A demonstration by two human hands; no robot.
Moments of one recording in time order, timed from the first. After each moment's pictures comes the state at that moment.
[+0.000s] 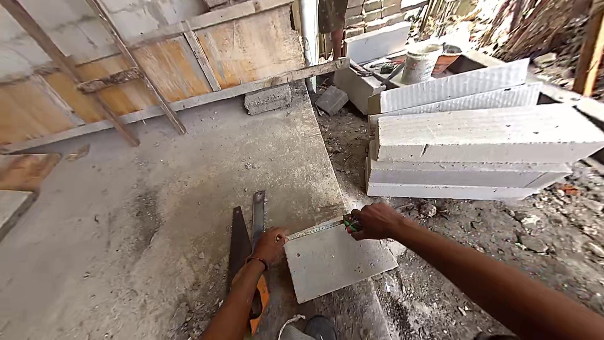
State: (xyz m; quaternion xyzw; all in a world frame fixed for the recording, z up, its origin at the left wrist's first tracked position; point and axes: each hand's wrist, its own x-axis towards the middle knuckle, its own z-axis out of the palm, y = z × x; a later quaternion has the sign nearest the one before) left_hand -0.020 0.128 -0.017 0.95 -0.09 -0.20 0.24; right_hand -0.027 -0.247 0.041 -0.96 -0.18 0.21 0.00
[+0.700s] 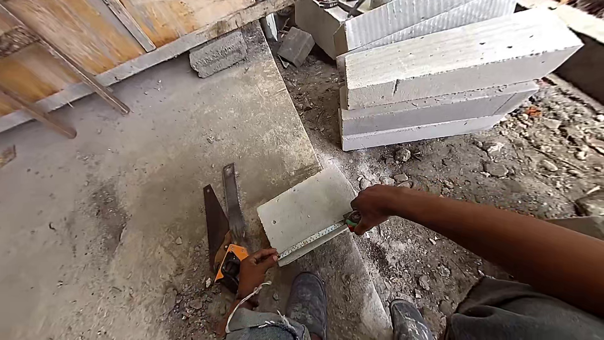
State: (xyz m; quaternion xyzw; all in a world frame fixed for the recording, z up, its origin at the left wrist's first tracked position) left_hand -0.178 0.119 -0.055 0.79 0.13 -0.18 0.57; right_hand -0.102 -0.272 0.024 -0.89 -0.19 0.42 -0.03
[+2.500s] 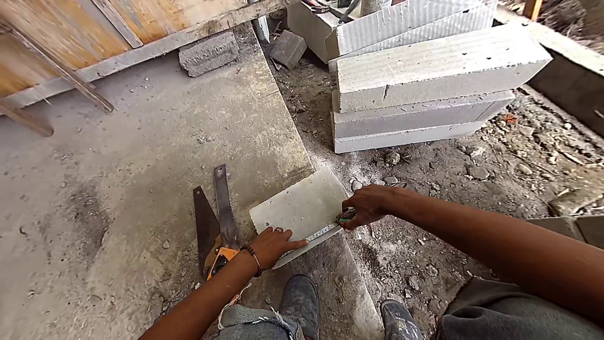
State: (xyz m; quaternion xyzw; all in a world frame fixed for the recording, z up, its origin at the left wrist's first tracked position) left_hand -0.097 0.041 0.003 0.78 -0.50 -0.37 -0.12; right_hand -0.103 -0.285 0.034 -0.90 -0.20 0.39 0.02
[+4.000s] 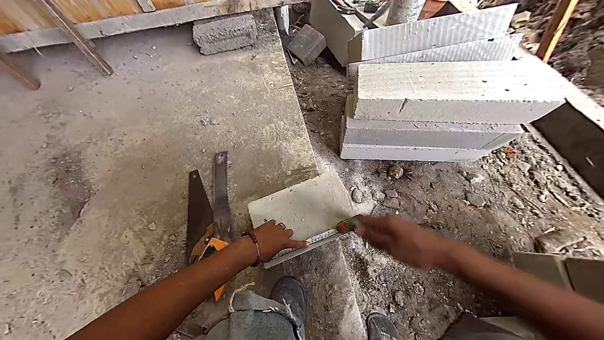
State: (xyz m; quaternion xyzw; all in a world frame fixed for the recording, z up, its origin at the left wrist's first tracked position) left_hand -0.081 0.030 0.004 0.75 -0.52 -0.40 -0.12; right_hand -0.174 -0.286 0.091 -0.86 -0.12 0.31 0.38
